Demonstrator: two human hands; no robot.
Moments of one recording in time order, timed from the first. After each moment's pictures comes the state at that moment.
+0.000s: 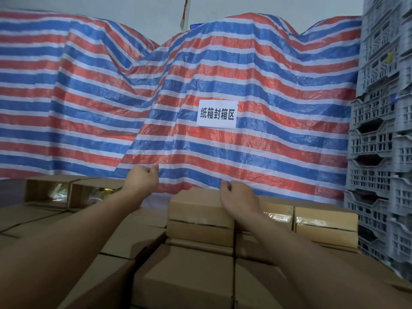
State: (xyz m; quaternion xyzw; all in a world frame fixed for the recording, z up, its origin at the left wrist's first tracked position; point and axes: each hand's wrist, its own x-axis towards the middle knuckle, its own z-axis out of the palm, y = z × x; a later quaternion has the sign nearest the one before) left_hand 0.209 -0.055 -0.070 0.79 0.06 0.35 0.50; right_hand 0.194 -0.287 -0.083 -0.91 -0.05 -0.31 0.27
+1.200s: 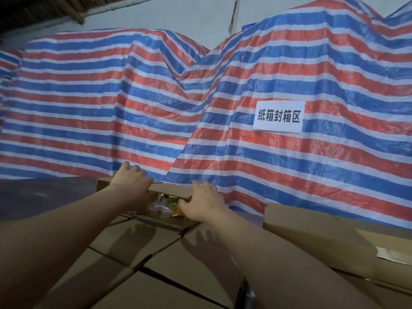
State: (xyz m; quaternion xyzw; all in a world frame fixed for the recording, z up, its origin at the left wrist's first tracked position) left_hand 0.260 0.180 -0.090 0.92 0.11 0.26 -0.27; right_hand 0.315 -0.008 -0.101 -0.94 -0.23 -0.24 0.10
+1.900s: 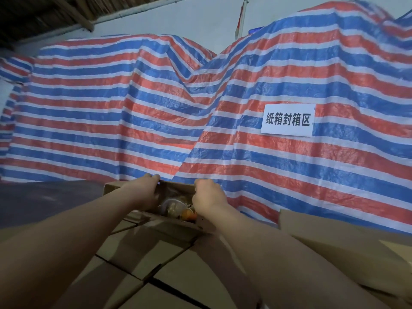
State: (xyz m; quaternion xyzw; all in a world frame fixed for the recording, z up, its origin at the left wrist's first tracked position) left_hand 0.287 0.200 -0.086 0.96 0.08 0.27 0.05; right_hand 0.325 0.015 -0.079 -0.92 -0.25 -0.27 0.17
